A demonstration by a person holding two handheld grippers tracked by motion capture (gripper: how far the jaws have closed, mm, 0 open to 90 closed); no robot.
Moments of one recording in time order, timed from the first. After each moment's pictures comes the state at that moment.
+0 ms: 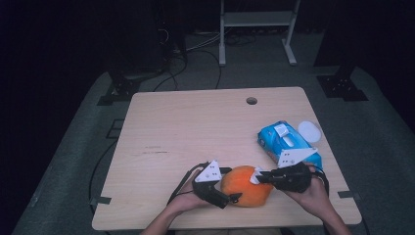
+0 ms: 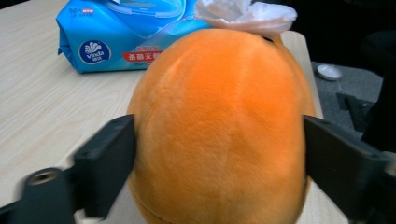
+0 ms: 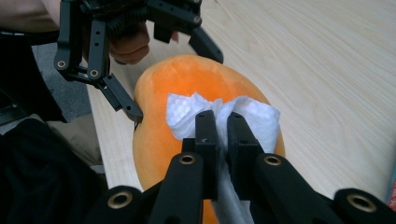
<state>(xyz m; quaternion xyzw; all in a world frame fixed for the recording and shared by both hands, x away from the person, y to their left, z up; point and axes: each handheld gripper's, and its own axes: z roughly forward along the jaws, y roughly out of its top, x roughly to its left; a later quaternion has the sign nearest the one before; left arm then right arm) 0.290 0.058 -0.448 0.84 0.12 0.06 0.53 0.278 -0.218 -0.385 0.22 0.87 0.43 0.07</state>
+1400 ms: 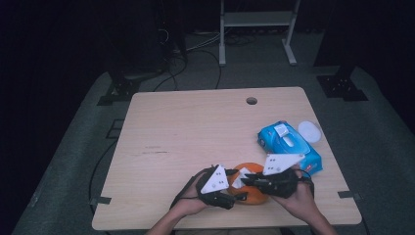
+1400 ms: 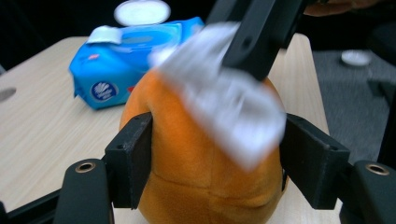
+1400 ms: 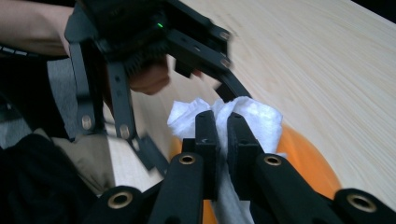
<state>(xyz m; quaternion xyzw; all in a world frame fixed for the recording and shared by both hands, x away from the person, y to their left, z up) 0.264 0.041 -0.427 0.84 0.06 0.14 0.52 0.259 -0.175 -0.371 0.18 0.87 0.45 0.09</state>
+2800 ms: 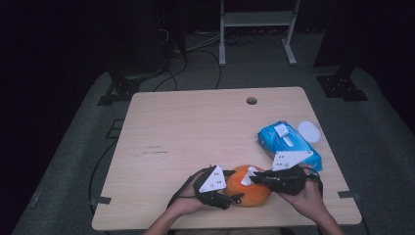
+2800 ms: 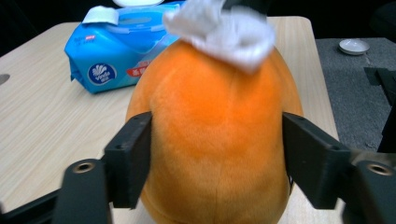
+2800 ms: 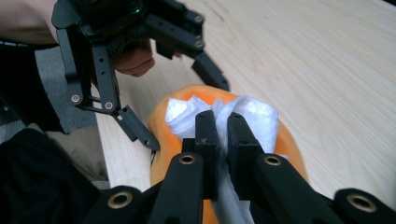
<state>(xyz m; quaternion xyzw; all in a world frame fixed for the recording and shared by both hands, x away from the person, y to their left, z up) 0.275 0.052 -0.436 0.85 0.08 0.13 0.51 0.268 -0.199 -0.376 0.21 0.87 0.44 0.09</state>
